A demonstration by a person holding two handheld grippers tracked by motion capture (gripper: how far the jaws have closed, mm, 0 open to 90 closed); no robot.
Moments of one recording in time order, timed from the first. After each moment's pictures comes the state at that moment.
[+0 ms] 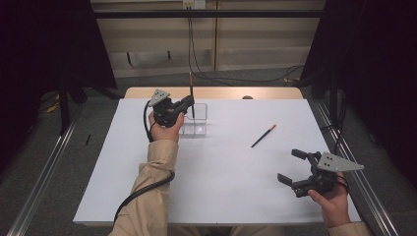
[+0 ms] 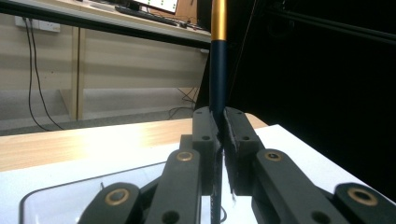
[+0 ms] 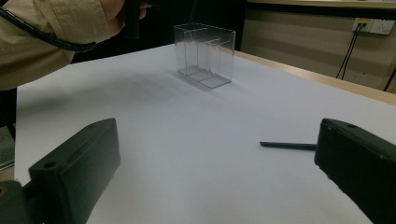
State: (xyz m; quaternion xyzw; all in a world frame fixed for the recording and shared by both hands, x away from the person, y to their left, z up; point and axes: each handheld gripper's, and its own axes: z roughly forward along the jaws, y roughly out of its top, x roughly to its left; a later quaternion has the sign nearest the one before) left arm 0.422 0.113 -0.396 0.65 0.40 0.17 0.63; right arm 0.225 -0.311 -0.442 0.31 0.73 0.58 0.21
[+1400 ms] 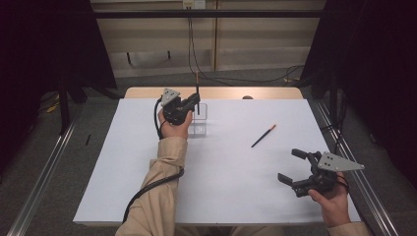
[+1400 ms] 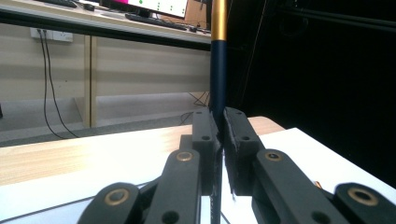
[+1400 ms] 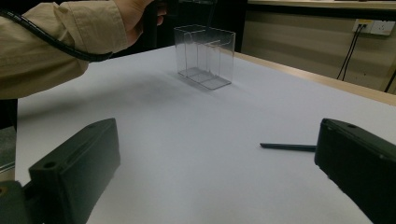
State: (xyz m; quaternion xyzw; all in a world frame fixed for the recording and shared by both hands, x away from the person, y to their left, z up) left arm 0.437 0.090 -0.409 0.65 0.40 0.20 0.62; right arm 0.225 -0.312 -0.442 0.31 0.73 0.58 0.20
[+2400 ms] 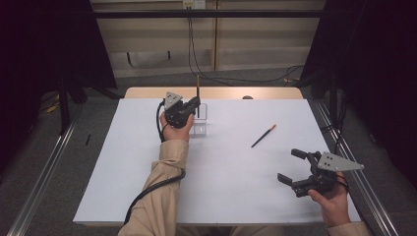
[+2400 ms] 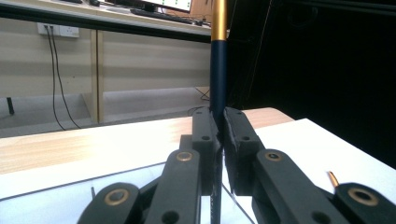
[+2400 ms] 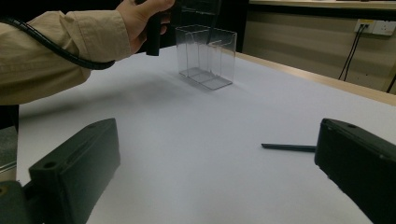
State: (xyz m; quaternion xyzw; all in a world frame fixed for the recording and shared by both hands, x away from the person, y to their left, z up) left arm 0.437 0.087 -0.423 0.65 0.40 0.21 0.61; right arm 0.226 -0.311 -0.442 0.30 0.73 0.58 0.20
